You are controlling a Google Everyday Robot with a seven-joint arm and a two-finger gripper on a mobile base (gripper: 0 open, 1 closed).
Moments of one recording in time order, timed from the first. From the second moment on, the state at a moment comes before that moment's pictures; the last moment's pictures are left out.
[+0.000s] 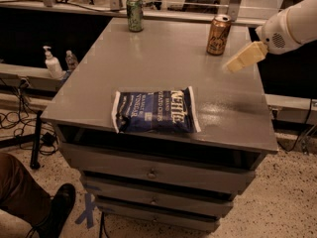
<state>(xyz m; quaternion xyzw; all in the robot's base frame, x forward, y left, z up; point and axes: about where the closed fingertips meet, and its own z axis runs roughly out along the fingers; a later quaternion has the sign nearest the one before) 0.646 -0.231 0.928 -0.41 0.82 0.08 0.38</state>
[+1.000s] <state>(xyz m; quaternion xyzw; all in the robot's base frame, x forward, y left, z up) 0.701 -0.238 0.909 -0.31 0.82 0.12 0.46</state>
